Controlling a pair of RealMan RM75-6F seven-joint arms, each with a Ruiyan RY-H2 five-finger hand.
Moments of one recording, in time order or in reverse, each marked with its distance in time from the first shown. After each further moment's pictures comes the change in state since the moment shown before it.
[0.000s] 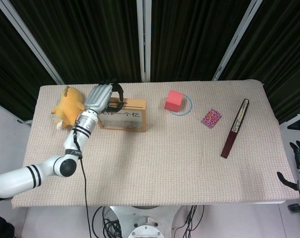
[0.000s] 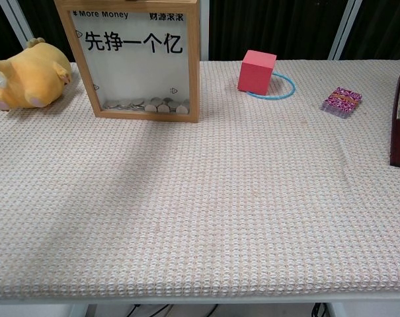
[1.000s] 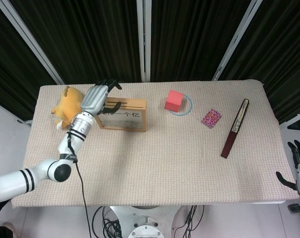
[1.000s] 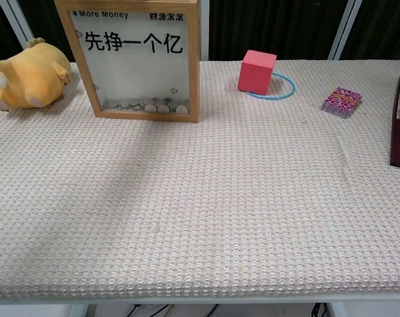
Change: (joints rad) left arm 0.047 0.047 0.020 -0.081 0.100 0.085 -0.082; right arm 0.002 0.014 -0.001 -0.030 -0.013 0.011 -0.034
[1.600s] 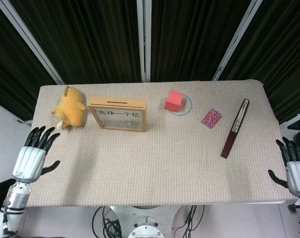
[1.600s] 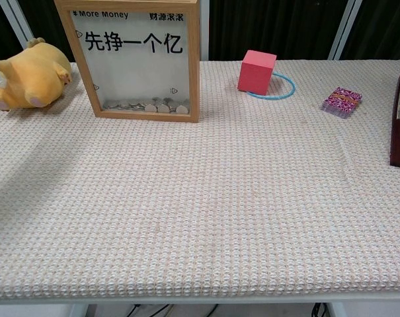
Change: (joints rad) left arm 0.625 0.152 0.498 -0.162 0.620 0.698 0.178; right arm 0.030 0.010 -0.012 -0.055 -0.075 0.010 -0.110
